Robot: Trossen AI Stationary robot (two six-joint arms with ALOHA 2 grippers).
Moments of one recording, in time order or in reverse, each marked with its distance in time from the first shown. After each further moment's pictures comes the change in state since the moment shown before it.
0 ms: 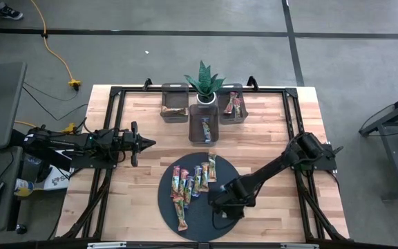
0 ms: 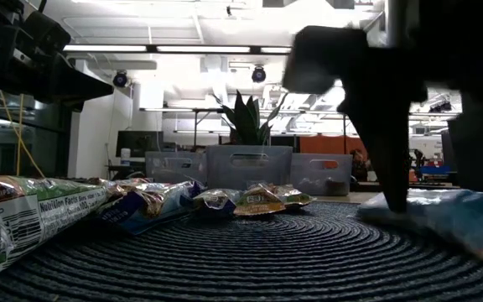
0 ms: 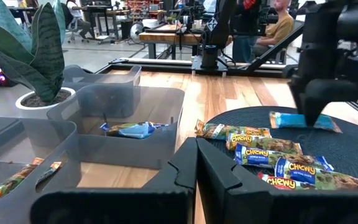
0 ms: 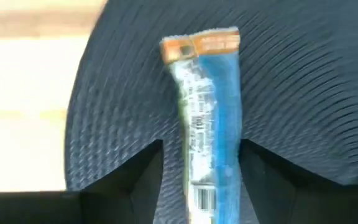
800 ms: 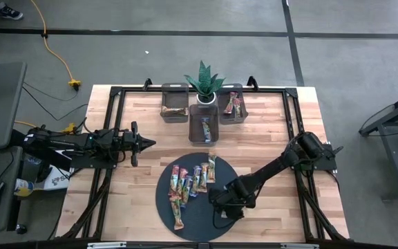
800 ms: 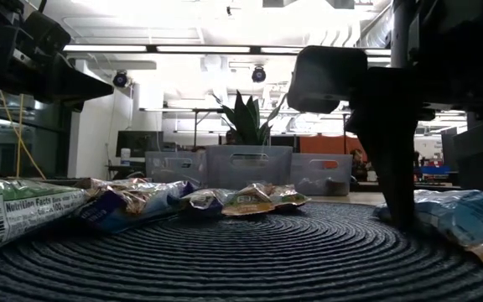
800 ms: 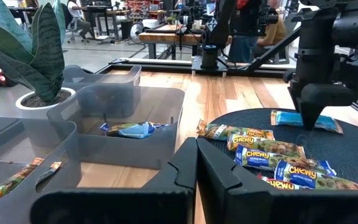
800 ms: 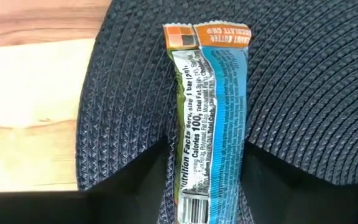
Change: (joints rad) left arm 0.000 0.000 0.000 0.000 0.000 0.000; right arm -0.004 0.000 -0.052 0.084 -0.009 0.065
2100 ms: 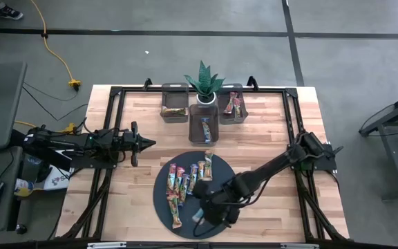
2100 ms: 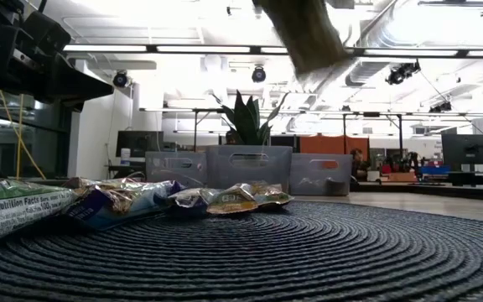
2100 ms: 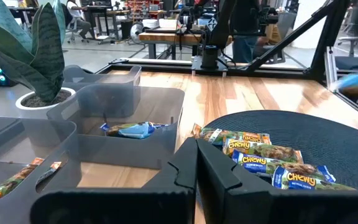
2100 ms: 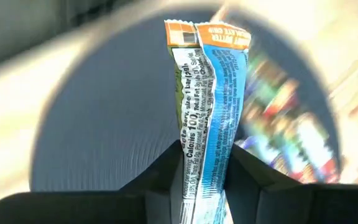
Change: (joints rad) left arm 0.000 0.000 0.000 0.000 0.000 0.000; right arm 0.004 -0.013 0.399 -0.042 0.096 0.461
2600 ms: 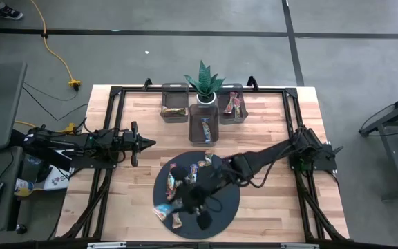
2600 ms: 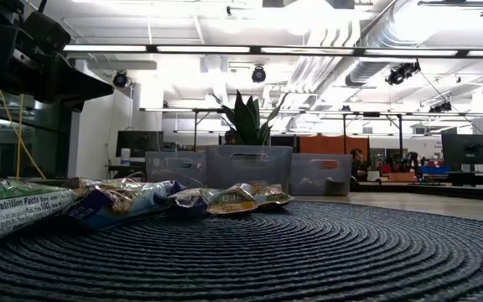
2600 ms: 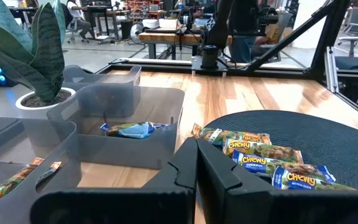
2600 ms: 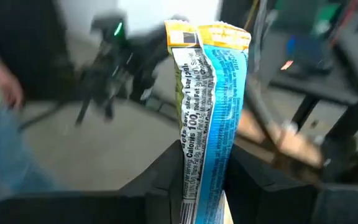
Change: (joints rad) left arm 0.000 0.000 0.000 0.000 0.000 0.000; right arm -0.113 -0.003 0.260 0.494 -0.150 0.389
